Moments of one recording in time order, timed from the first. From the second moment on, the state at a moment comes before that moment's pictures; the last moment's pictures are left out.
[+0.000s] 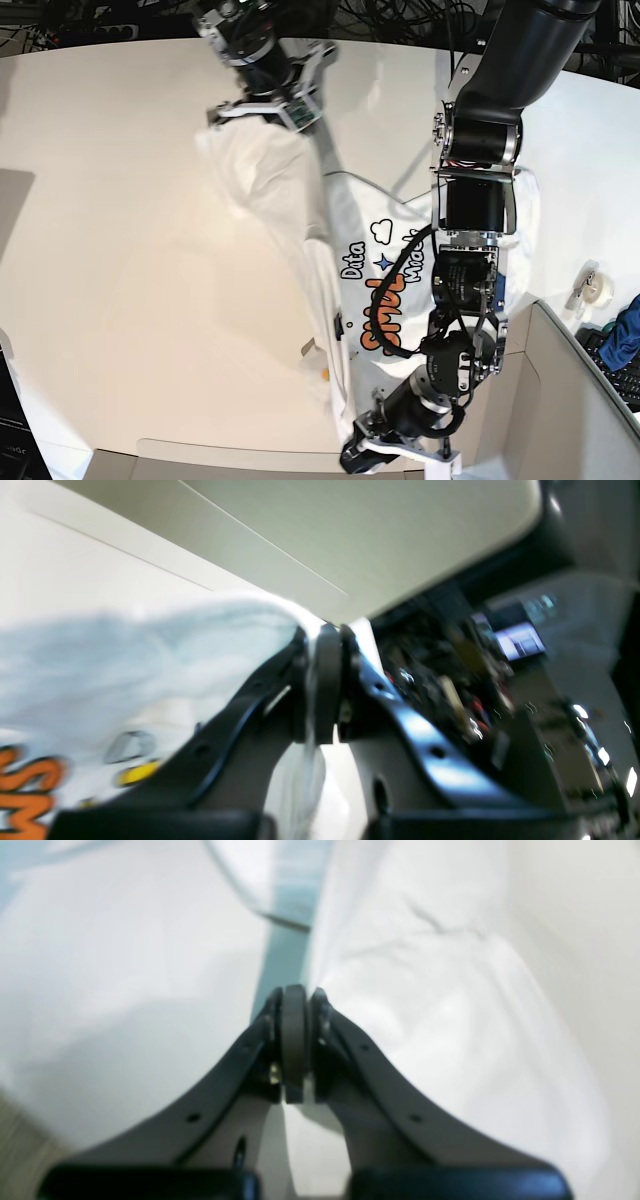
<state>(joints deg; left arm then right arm) -42.9 -0.2 1.6 72.6 -54.8 4.6 39.6 -27.6 3.5 -27.6 118.7 -17.5 11.8 -37.5</state>
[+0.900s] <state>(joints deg) -43.1 -8.8 1.2 72.9 -60.7 4.6 37.8 -14.5 1.6 -41.1 118.6 -22.2 2.9 -15.3</state>
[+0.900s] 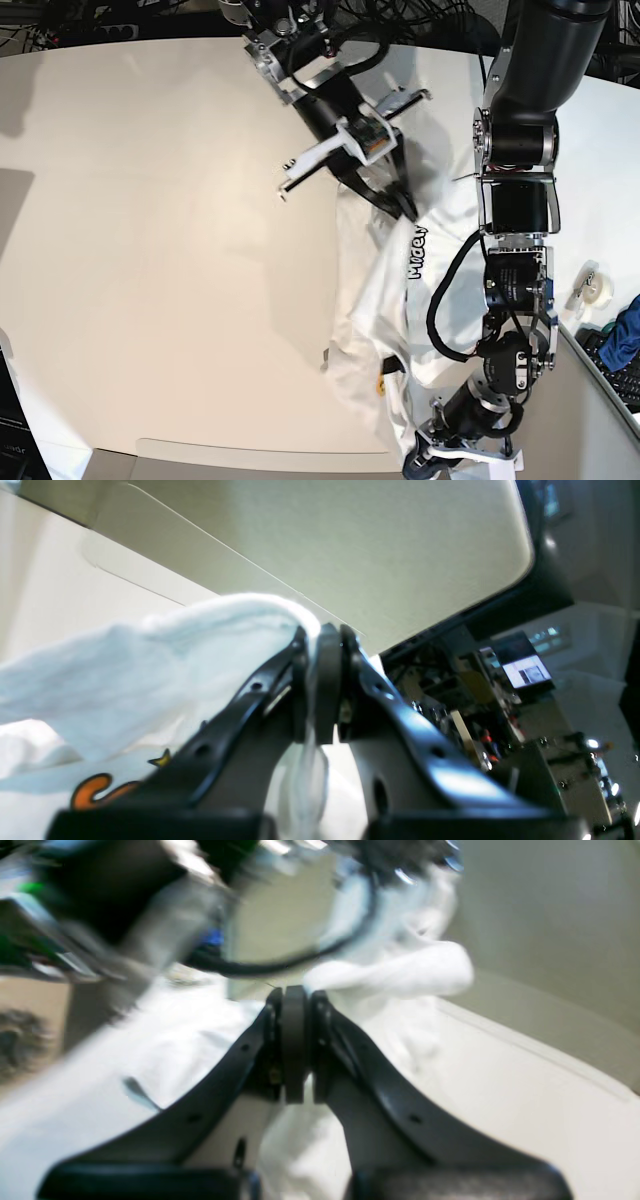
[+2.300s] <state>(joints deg) -47.9 9.0 42.4 38.5 -61.8 3.8 7.9 -41.8 5.6 16.4 116.8 12.7 5.1 -19.4</state>
